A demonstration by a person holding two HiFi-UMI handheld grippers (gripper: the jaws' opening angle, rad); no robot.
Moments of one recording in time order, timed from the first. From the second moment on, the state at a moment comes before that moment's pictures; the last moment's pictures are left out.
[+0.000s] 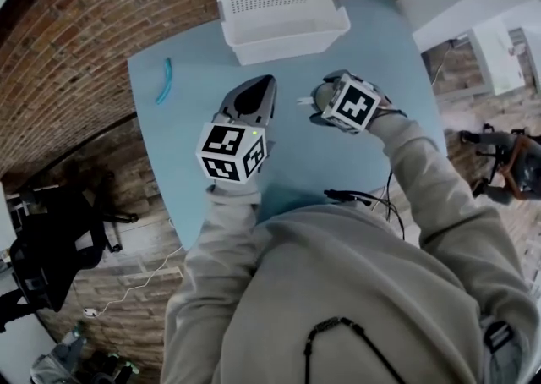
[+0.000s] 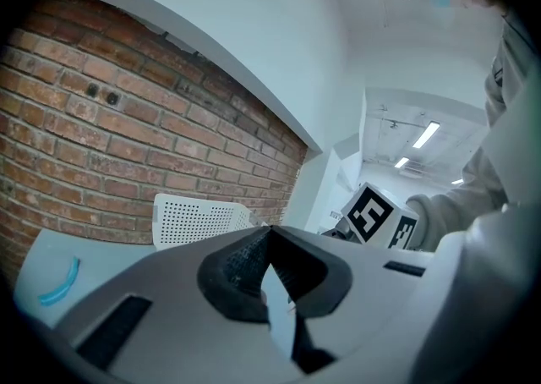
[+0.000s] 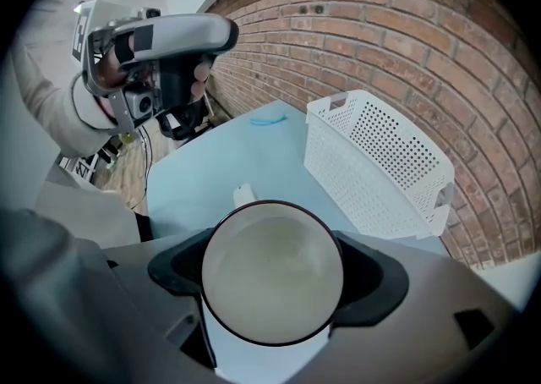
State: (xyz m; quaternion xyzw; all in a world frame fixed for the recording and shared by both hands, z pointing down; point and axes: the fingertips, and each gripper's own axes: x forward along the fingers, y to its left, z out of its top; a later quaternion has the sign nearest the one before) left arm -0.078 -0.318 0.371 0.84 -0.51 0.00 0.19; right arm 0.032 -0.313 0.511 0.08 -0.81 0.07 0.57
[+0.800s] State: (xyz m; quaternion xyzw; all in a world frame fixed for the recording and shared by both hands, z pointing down) left arm -0.101 -0.414 0.401 0.83 -0.51 -0.01 0.22; right arm -0.004 -0.473 0.453 0.10 -0.83 0.02 0.55
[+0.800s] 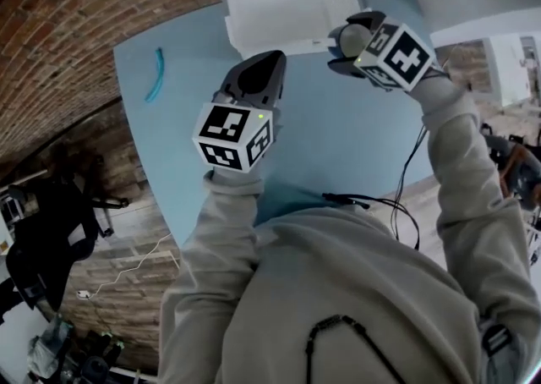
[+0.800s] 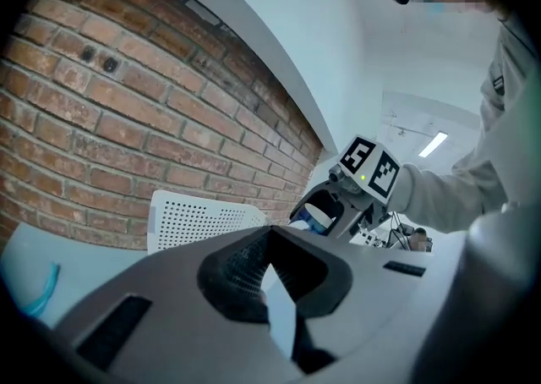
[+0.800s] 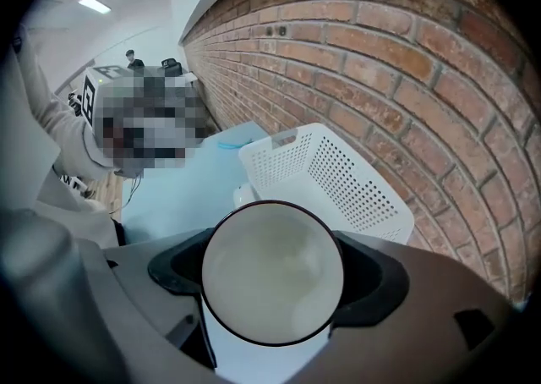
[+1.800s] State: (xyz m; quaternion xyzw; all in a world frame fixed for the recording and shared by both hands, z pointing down) left arm -0.130 -0.454 0.440 0.82 -0.51 -0.06 0.26; right arm -0.088 -0.581 0.523 0.06 -0.83 0.07 0.55
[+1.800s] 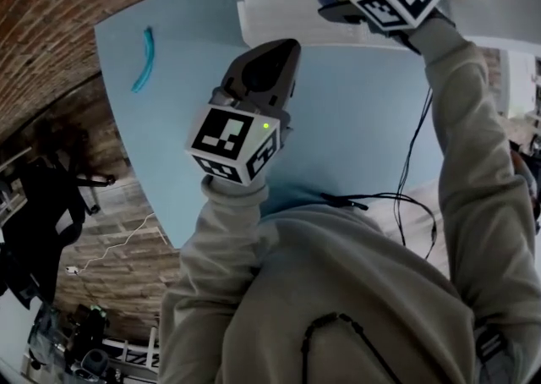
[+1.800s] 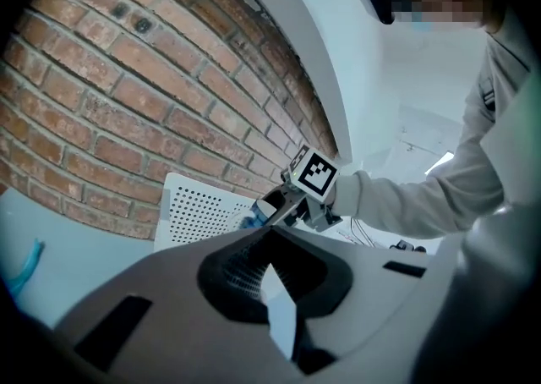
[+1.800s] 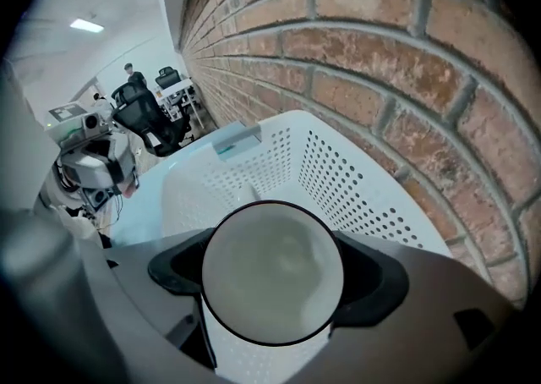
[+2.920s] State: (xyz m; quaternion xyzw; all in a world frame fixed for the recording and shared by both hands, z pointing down) left arm -0.142 -0.448 0.461 0.81 -0.52 -0.05 0.28; right arm -0.090 -0.593 0.689 0.04 -0.77 0.09 0.62
